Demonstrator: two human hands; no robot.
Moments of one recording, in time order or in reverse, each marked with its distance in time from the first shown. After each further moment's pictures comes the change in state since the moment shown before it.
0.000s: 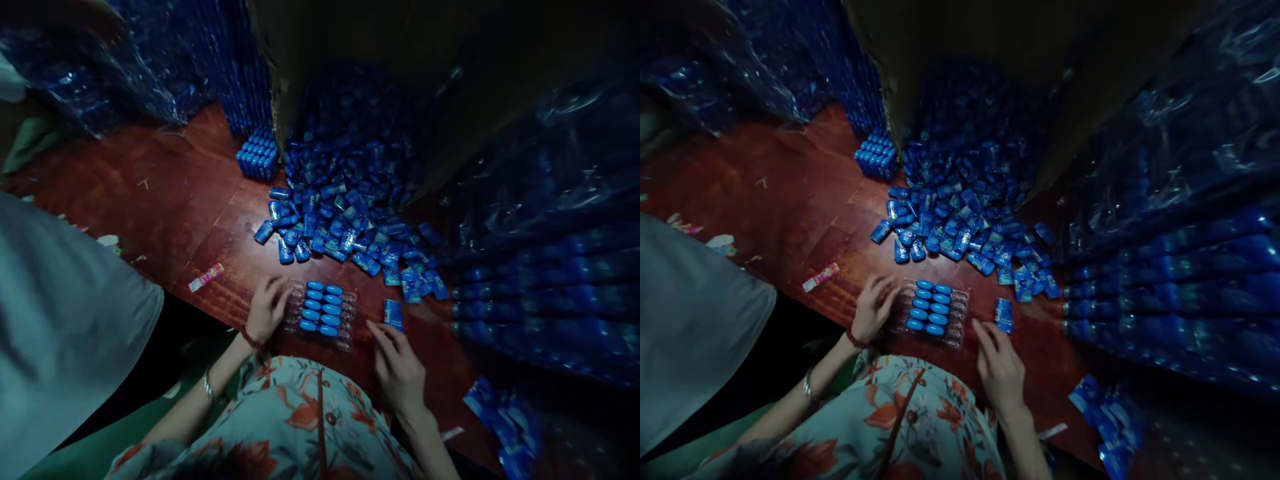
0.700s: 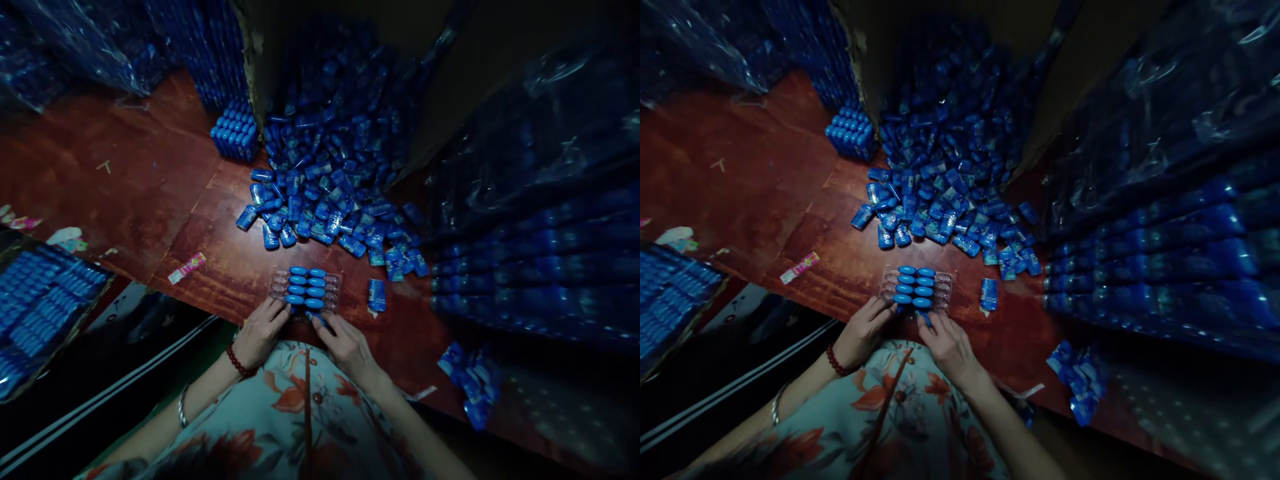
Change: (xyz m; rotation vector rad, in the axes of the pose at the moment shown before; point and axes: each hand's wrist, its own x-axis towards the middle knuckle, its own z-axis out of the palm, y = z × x) left_hand -0.033 0.038 -0.018 0.152 -0.306 0.380; right_hand 0.017 -0.051 0.004 0.037 -0.288 -0.337
